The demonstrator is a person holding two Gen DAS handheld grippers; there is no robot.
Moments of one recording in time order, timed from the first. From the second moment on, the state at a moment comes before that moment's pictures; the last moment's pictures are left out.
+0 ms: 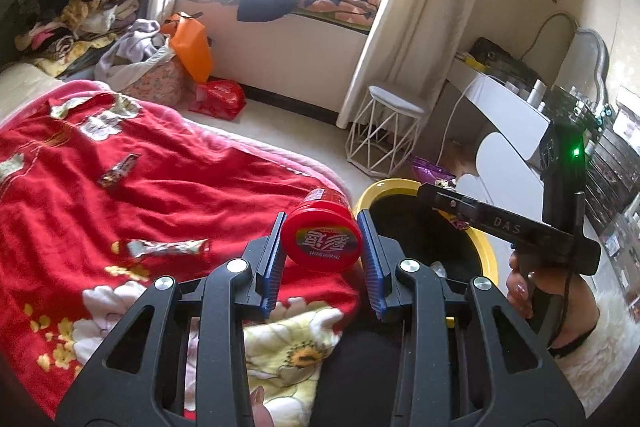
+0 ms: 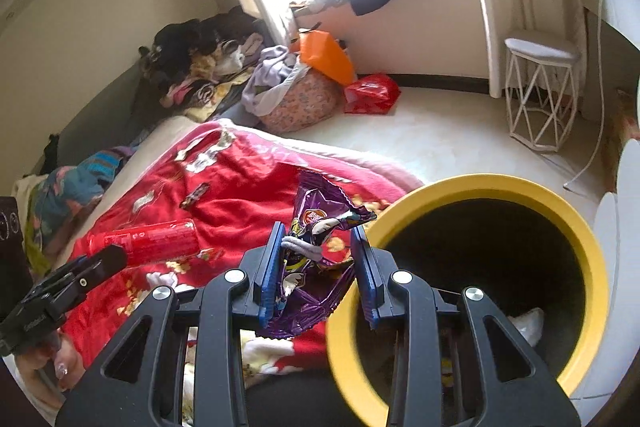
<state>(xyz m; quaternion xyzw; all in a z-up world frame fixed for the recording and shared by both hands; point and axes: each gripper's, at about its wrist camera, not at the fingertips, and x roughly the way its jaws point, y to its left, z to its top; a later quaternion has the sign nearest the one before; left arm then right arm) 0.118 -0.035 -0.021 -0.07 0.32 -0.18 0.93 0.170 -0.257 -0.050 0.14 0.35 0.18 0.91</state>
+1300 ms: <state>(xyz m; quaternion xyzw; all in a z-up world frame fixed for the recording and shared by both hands) 0.158 -0.157 -0.064 -0.01 0.37 -0.26 0.89 0.165 -0.364 -0.082 0.18 0.36 0.07 0.91</state>
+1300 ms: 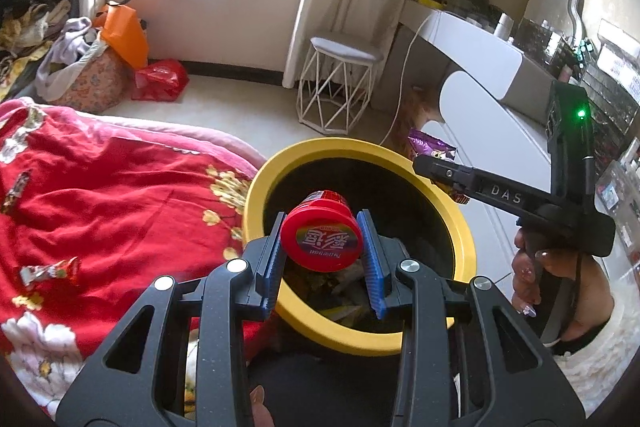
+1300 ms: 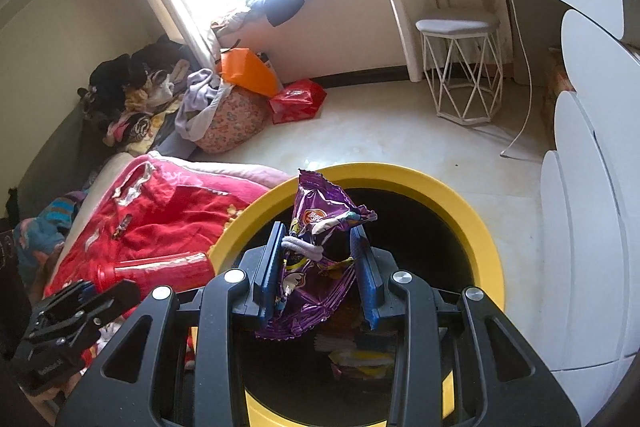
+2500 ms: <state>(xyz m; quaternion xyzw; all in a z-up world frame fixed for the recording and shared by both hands) 0.157 -0.111 -0.048 -0.02 0.34 -0.18 0.92 0.152 -0.322 -0.061 0.13 0.34 0.11 0.93</state>
